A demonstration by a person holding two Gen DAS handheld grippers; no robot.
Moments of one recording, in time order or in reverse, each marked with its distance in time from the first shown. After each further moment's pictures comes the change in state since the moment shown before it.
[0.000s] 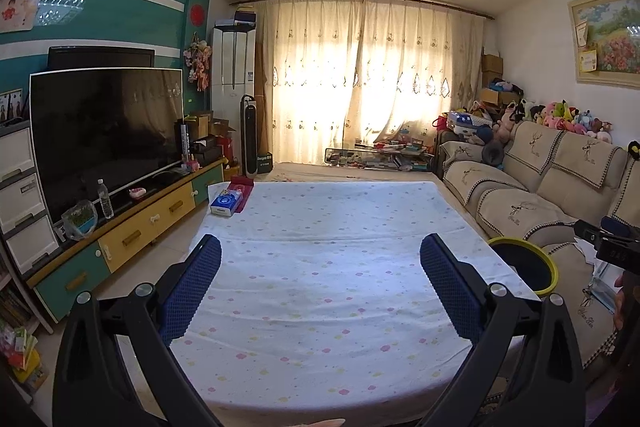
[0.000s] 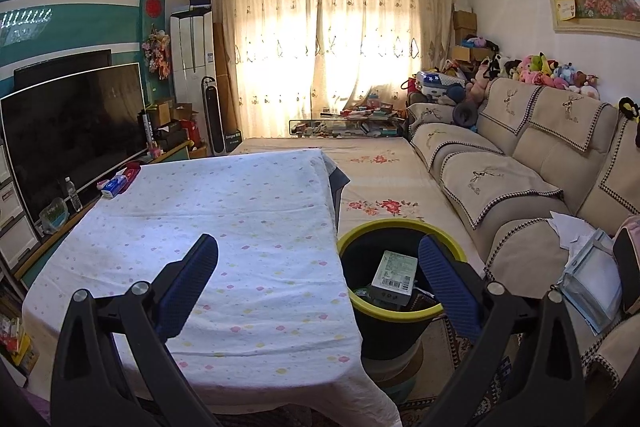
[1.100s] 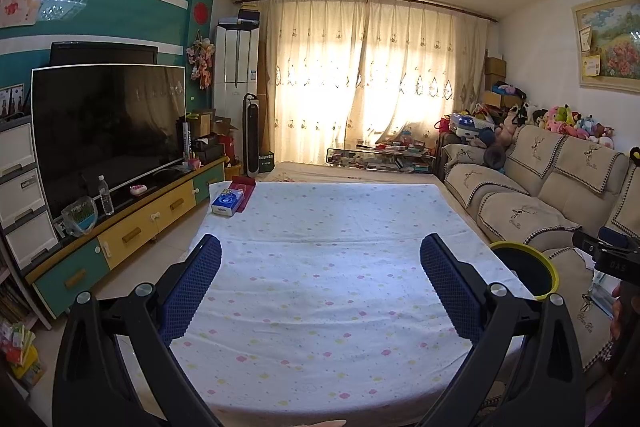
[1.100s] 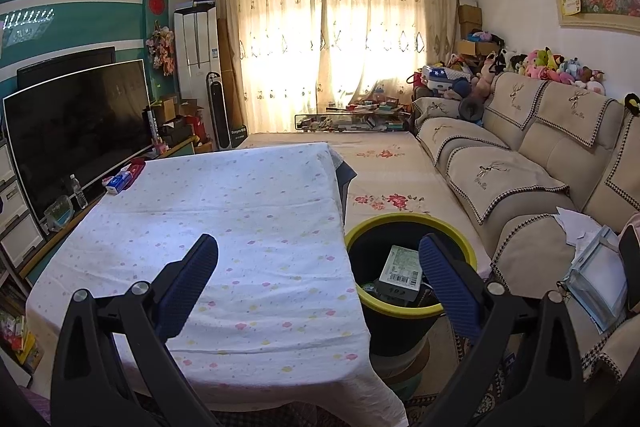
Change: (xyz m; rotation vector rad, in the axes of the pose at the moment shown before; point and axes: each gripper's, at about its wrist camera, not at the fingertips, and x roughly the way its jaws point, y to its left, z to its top) left arm 0.007 0.003 -0.002 -0.016 0.000 0.004; right arm 0.008 0.005 -0.005 -0.003 0.021 0.022
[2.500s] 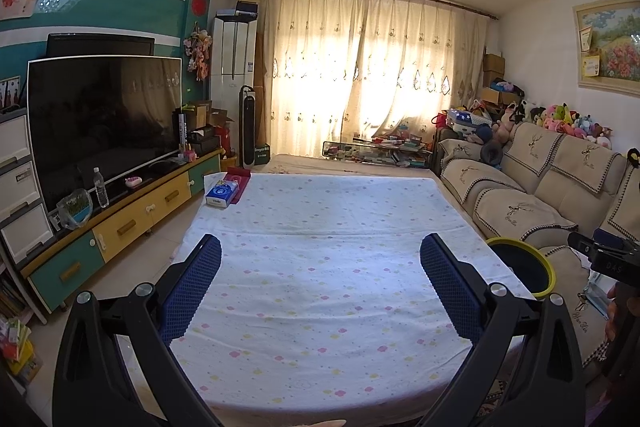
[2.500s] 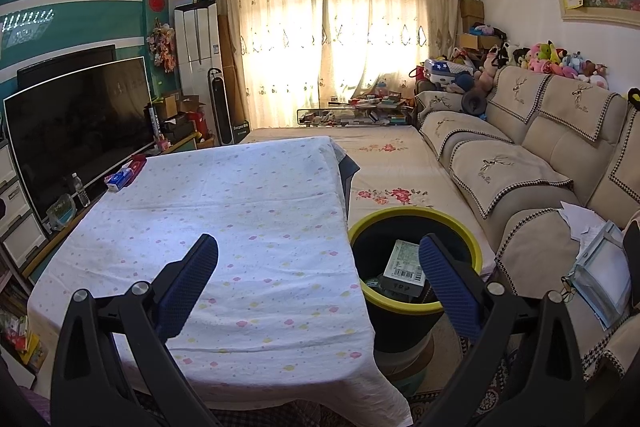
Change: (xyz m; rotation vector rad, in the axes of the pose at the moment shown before) left arm 0.013 -0.005 -0.009 -0.012 0.024 -0.015; right arm 0.008 0.003 -0.003 0.006 0.017 0.008
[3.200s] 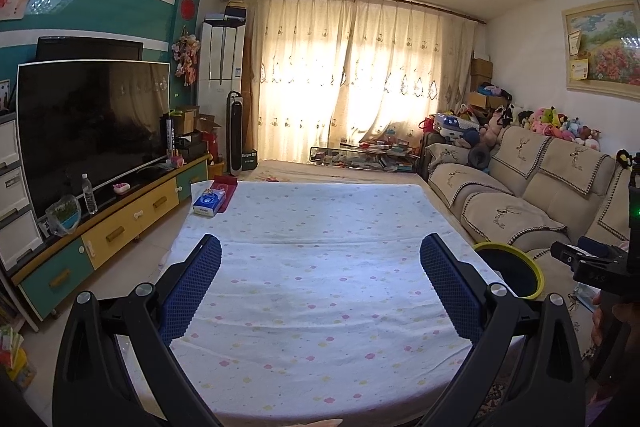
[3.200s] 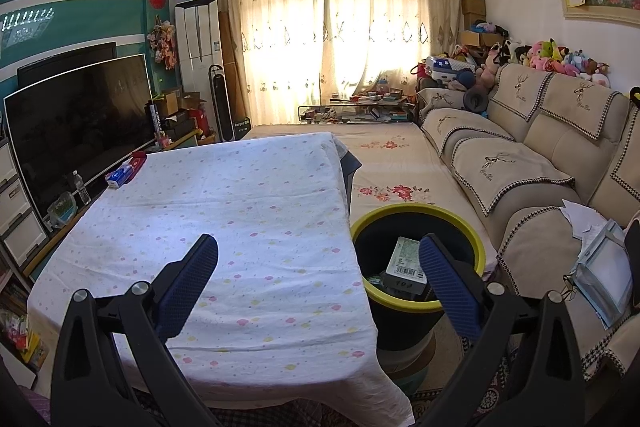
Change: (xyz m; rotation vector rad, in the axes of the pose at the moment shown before) left arm -0.003 -0.005 0.007 0.006 -0.017 -0.053; right arm 0.004 0.003 -0.003 0.002 0.009 0.003
